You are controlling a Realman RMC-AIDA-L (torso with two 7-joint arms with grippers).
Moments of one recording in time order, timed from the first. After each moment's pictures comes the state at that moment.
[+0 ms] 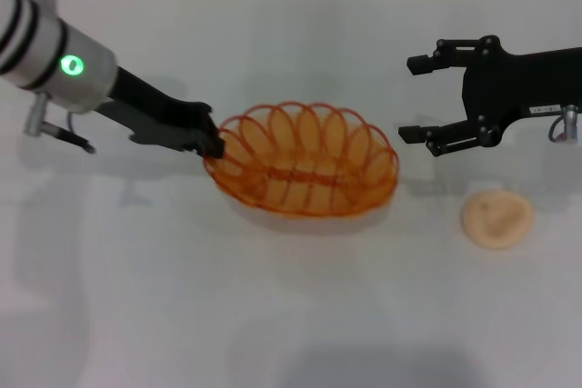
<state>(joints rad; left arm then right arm) -0.82 -2.03 0.98 0.83 2.50 1.52 -2.78 0.60 2.01 -1.02 -0.89 -1.88 -1.48 1.23</state>
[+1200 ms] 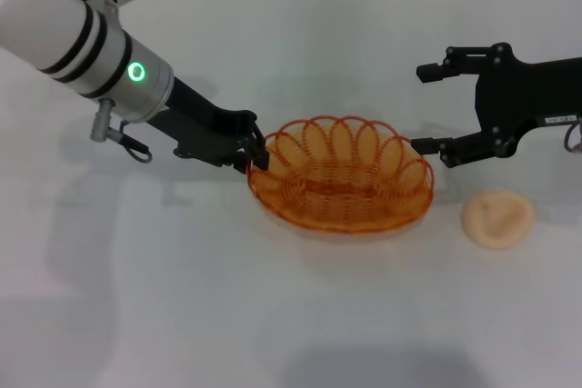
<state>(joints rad) -0.91 -2.08 1.00 0.71 2.53 1.43 -2.92 0.56 2.00 -1.02 -0.95 -1.88 -1.52 1.19</state>
